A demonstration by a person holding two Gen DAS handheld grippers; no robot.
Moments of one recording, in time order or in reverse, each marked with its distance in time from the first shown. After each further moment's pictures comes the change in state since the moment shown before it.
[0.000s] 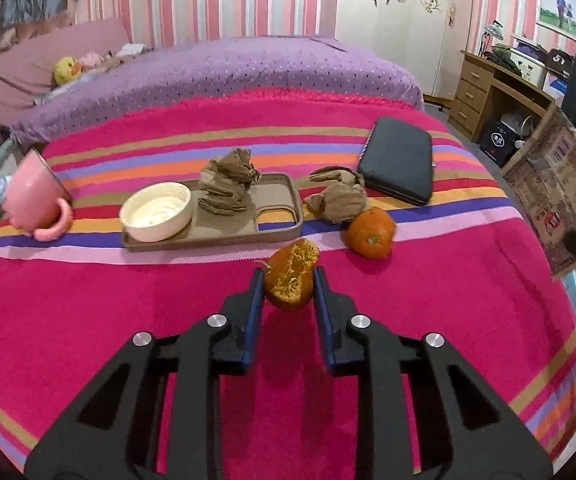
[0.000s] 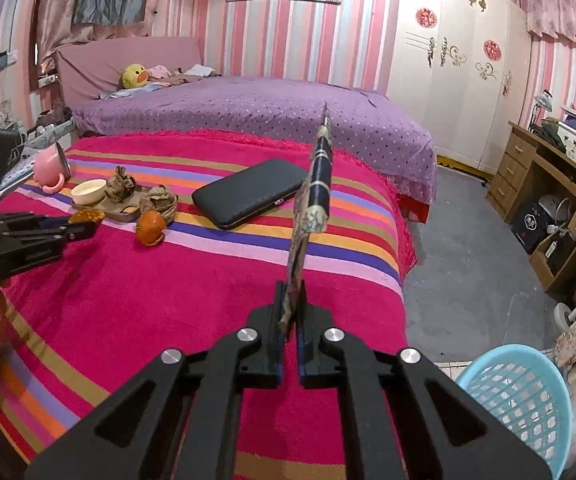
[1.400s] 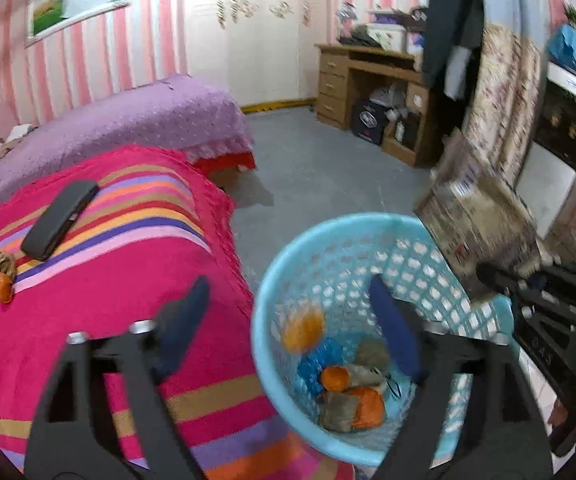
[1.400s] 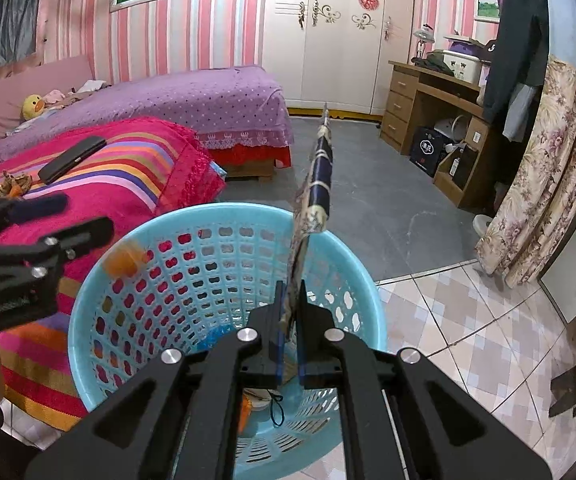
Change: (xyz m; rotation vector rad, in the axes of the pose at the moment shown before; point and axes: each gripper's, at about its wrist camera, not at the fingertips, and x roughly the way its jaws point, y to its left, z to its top) left arm -0.053 -0.345 -0.030 0.257 -0.119 -0.307; right arm -0.100 -0.234 -0.133 0.250 0.072 -0.282
